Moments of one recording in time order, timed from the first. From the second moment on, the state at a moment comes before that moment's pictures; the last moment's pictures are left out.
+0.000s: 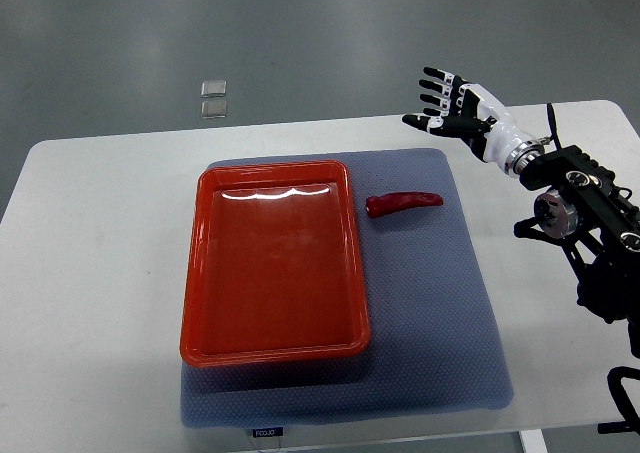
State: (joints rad) left arm -0.03 0.00 -0.05 -0.10 0.12 -0.15 0.03; right arm 0.58 -0.14 1.22 0.95 -1.05 0.19 0.01
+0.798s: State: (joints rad) left arm -0.03 0.00 -0.05 -0.10 0.12 -0.15 0.03; right arm 0.66 -0.25 0.89 0.96 -1.75 0.26 0.17
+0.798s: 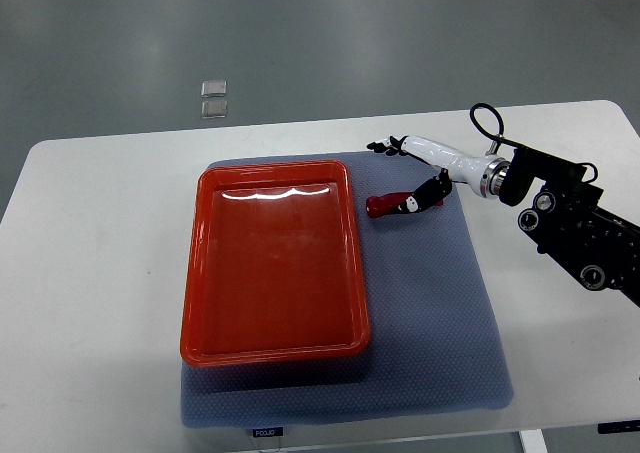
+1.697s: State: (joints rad) left arm -0.03 0.00 -0.05 -0.10 0.12 -0.15 0.03; right arm 0.66 -0.23 0.82 0.90 -1.96 0.18 0.16
